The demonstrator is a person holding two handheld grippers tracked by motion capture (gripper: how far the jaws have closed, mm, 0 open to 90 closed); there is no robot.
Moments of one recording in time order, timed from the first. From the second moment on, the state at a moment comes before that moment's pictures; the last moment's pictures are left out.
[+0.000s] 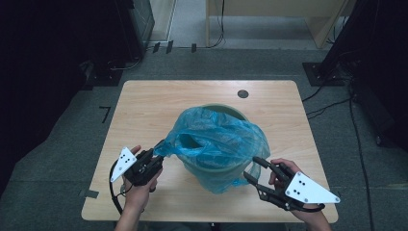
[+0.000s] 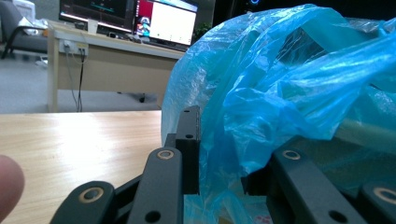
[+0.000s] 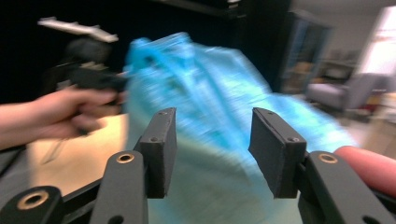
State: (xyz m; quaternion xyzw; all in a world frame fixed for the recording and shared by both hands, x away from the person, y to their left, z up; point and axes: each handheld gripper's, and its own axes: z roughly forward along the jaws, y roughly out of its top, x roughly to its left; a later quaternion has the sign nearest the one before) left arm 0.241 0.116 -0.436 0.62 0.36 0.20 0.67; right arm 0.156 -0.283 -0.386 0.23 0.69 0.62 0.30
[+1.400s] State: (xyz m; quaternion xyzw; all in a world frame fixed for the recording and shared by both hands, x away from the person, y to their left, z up) left arm 0.314 0.091 -0.398 0.61 0.42 0.18 0.65; right arm 0.290 -0.265 -0.378 0.38 0.64 0.51 0.42
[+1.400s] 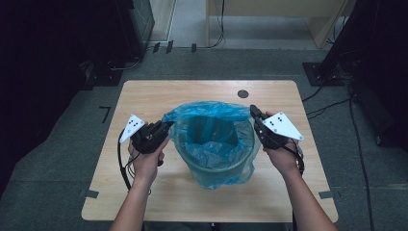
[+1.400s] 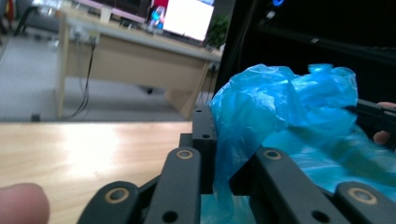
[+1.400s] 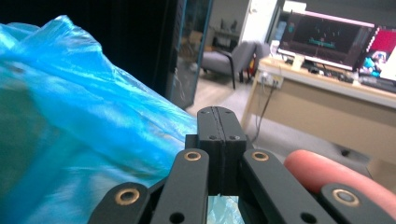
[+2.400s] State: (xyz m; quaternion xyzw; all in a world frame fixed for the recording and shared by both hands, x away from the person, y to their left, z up) left arm 0.331 0.081 -0.519 0.68 0.56 0.11 0.46; right arm 0.320 -0.282 -0.510 0.56 0.65 0.44 0.25
